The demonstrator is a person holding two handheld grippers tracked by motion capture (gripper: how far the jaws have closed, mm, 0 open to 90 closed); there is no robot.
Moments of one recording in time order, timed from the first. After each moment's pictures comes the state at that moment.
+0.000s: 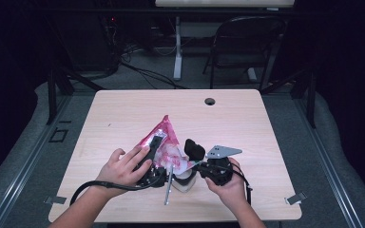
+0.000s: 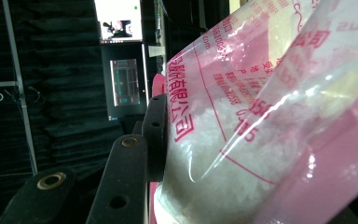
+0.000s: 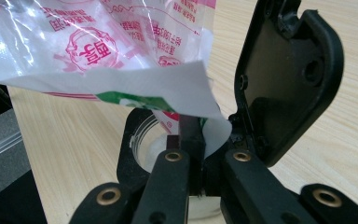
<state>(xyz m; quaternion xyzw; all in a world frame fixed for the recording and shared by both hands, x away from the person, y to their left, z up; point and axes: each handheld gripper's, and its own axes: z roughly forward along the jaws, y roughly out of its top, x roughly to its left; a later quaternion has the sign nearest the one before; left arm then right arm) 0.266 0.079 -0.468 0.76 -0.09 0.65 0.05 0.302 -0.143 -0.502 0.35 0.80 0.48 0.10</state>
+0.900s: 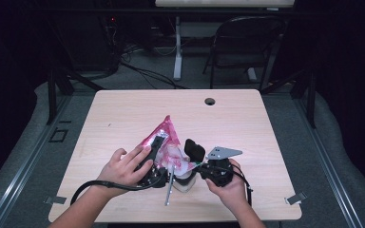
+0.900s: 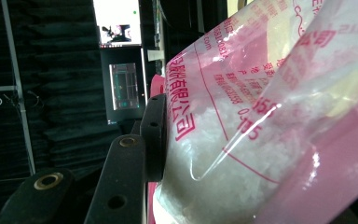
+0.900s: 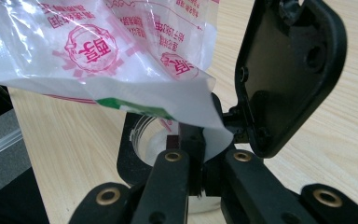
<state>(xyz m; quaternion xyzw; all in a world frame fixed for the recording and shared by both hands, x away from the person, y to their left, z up) 0.265 0.076 -0.467 0.76 -0.10 0.65 0.05 0.300 -0.144 -0.504 0.35 0.80 0.47 0.10</state>
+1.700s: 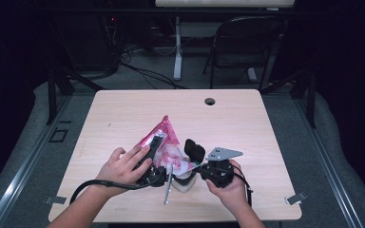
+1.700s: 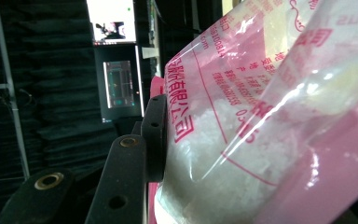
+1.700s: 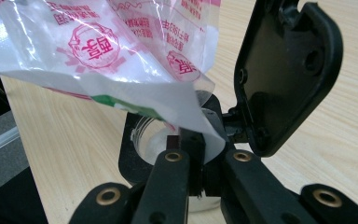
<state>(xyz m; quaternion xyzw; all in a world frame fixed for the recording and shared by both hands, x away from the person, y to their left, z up) 0.268 0.080 -0.468 0.77 -0.09 0.63 0.05 0.295 -0.143 -0.501 0.35 0.80 0.47 0.11</state>
